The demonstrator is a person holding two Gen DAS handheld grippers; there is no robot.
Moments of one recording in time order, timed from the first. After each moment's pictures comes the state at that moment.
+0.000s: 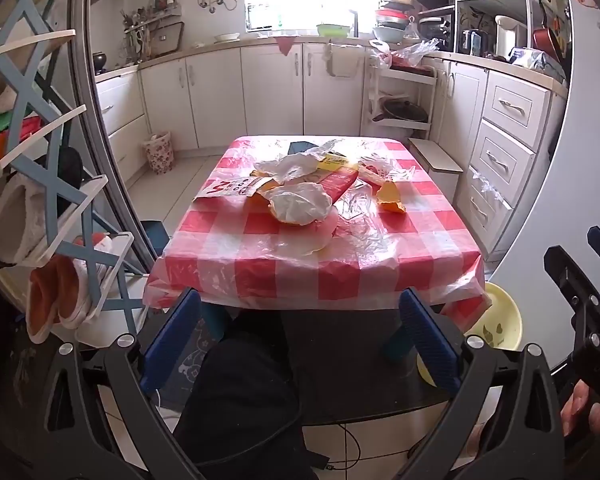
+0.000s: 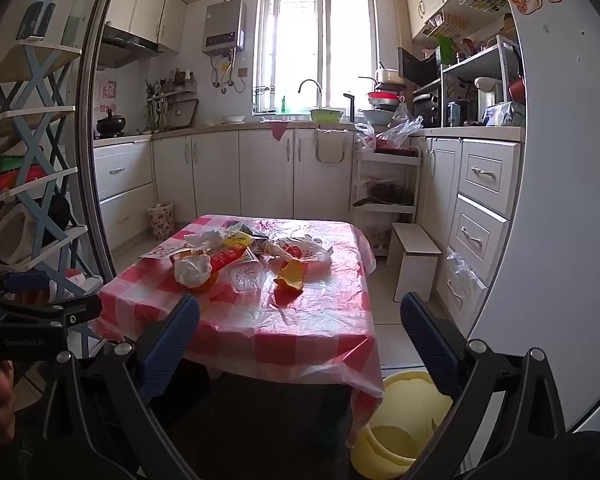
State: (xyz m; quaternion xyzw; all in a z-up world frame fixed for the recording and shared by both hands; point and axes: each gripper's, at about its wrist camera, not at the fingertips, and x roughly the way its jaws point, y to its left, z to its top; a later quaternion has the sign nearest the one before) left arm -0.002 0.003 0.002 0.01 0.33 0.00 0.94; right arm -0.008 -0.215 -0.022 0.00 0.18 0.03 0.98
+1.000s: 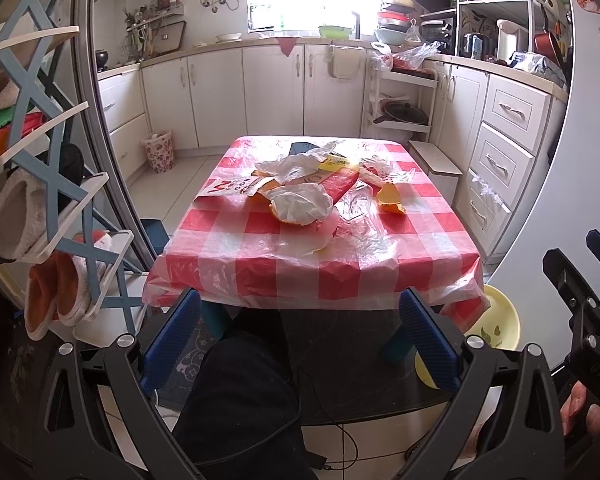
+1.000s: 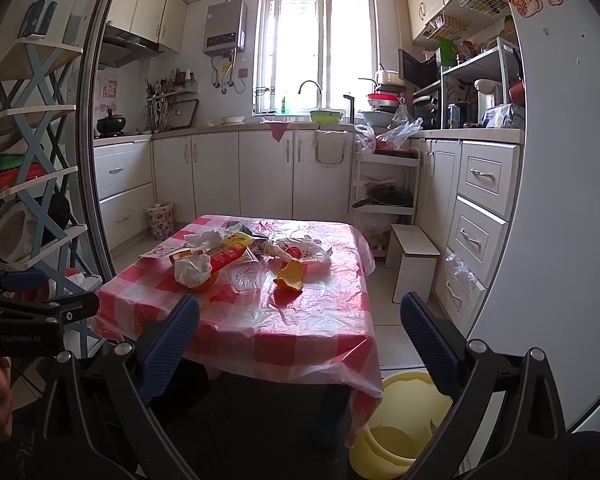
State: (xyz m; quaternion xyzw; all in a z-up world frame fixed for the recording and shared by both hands) left arm -0.006 0.006 0.001 0.00 0.33 0.00 0.94; right arm -0.010 -0.216 -0.022 -0.01 0.17 0.03 0.98
